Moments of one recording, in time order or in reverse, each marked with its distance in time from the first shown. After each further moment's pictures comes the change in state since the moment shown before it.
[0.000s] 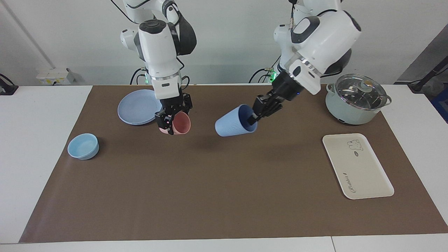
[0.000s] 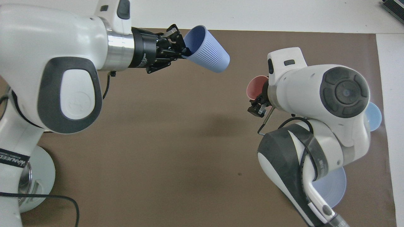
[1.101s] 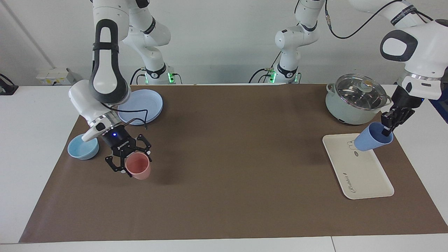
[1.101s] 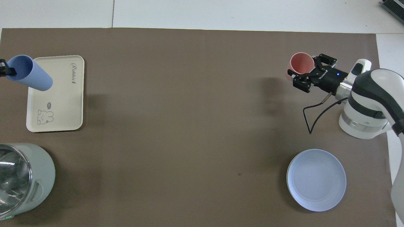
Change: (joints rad) left arm 0.503 -0.095 0.005 -0.364 0.326 0.129 0.646; right arm -0.317 0.216 -0.006 -0.158 1.412 0.283 -1.351
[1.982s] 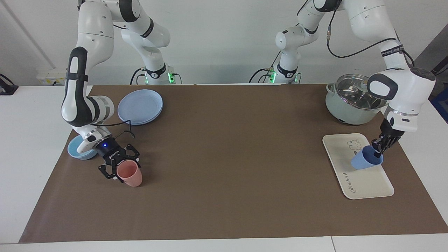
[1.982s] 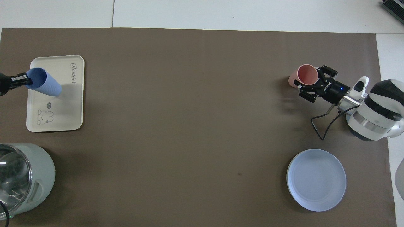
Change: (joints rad) left arm 0.060 0.158 -0.002 -0.101 -0.020 0.263 0.078; right arm -0.134 0.127 0.000 -0.018 0.207 -0.225 -0.333
